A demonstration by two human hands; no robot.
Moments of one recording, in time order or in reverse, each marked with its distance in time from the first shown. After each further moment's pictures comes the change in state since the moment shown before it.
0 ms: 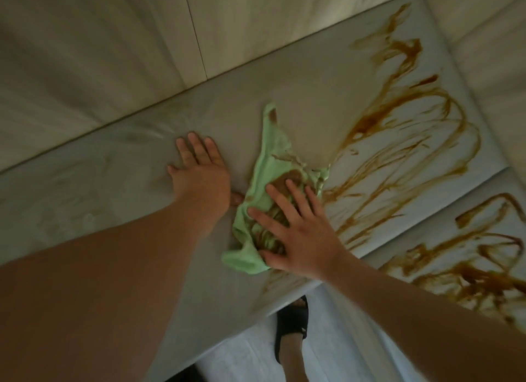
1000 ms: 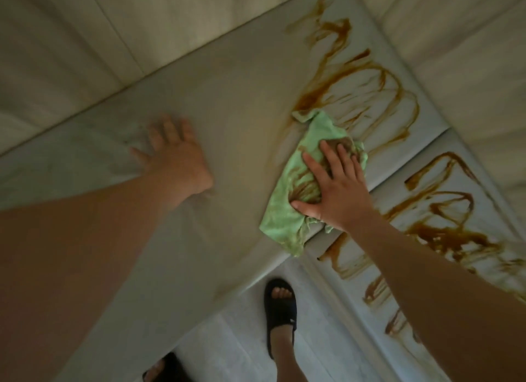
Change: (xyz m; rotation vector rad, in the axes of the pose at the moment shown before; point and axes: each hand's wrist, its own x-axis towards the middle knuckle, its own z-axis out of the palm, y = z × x) left_hand -0.014 0.053 -0.025 -0.136 0.024 -0.072; right_hand -0.084 0.114 -0.002 0.044 -0.085 0.578
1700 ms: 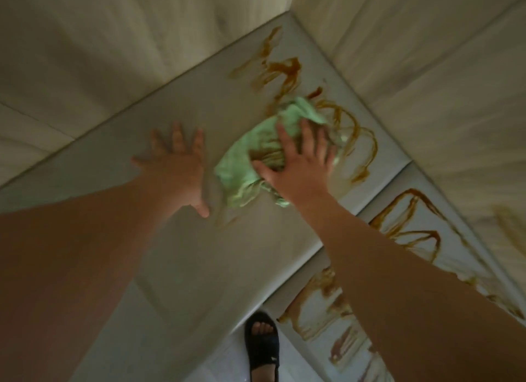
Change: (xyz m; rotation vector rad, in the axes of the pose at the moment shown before) left_hand 0.053 0.116 -0.058 0.266 -0.074 0.217; right_hand 0.128 0.036 -0.051 0.204 0.058 0.301
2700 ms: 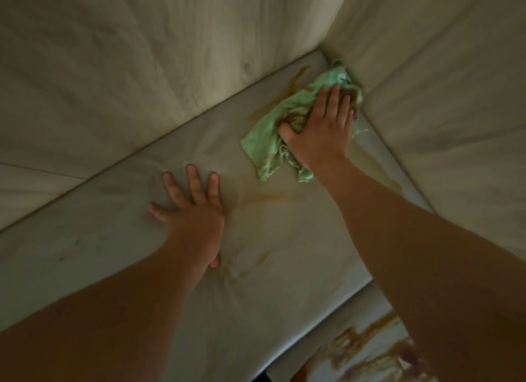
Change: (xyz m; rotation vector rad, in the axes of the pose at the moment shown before) left_hand 0.028 0.018 0.002 -0.026 -0.167 -0.113; right_hand 0.164 -0.028 -0.049 0.028 0.113 0.036
